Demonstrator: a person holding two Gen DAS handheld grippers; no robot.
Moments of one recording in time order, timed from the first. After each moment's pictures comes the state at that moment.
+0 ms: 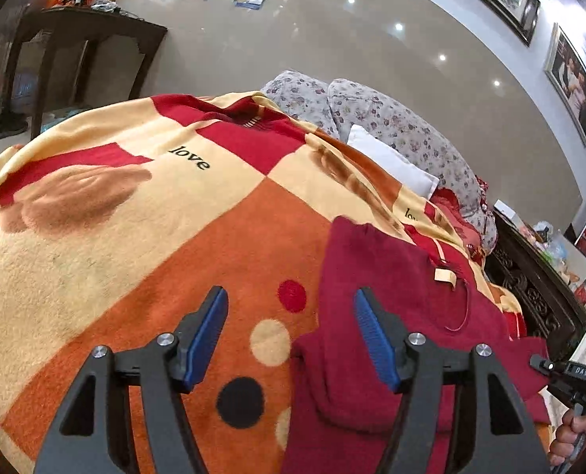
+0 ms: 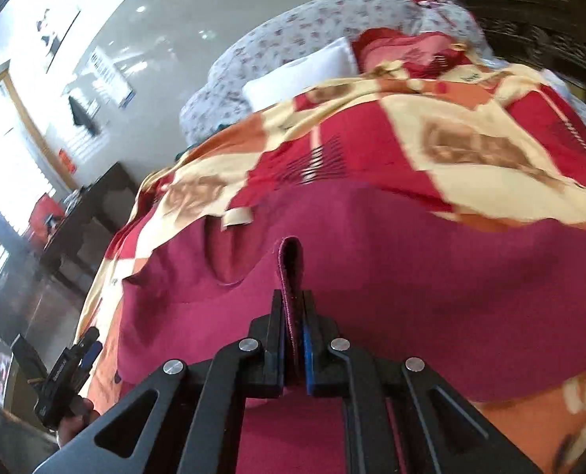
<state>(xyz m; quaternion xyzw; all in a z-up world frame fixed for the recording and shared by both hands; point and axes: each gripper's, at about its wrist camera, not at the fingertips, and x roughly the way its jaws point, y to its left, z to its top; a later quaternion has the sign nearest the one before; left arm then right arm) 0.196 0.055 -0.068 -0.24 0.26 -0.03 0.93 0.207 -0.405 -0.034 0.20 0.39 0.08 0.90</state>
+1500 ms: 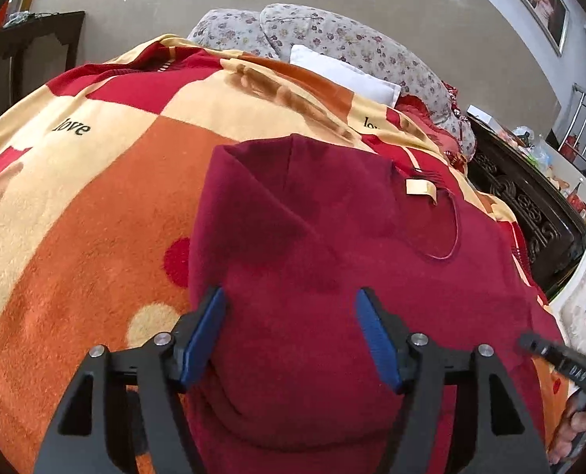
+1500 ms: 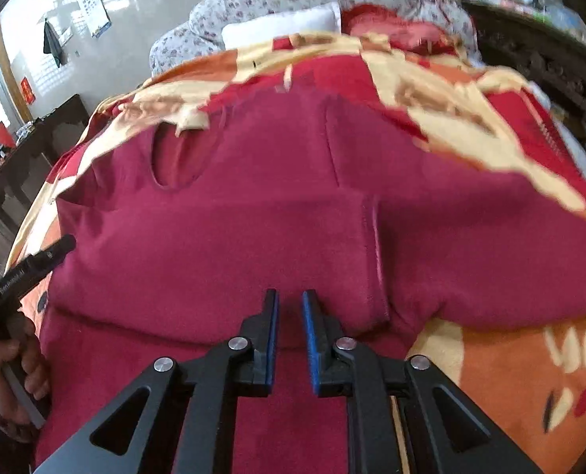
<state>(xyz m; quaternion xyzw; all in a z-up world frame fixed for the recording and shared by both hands) 0.246 -0.016 -0.083 -0.14 0.37 -0.13 0.91 0.183 -0.355 -0.057 0.06 0.43 0.02 0.90</state>
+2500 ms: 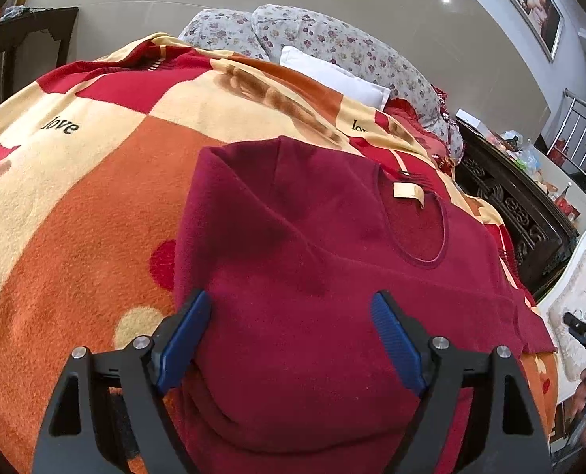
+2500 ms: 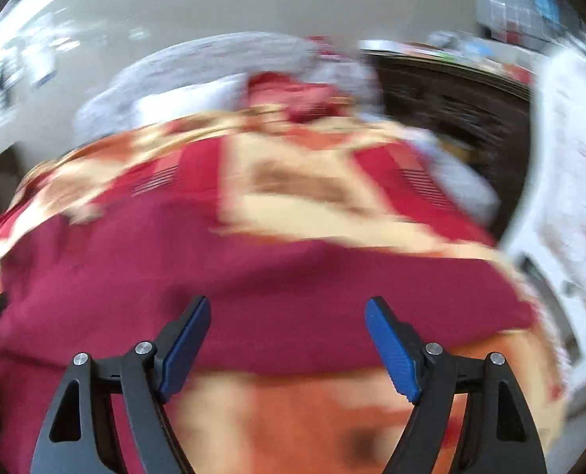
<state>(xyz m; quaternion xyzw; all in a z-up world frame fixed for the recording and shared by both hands) 0.250 -0.013 -0.085 -0.16 0.36 -0.15 0.91 0.116 -0.522 -0.011 0.08 0.34 -0.19 0.92</state>
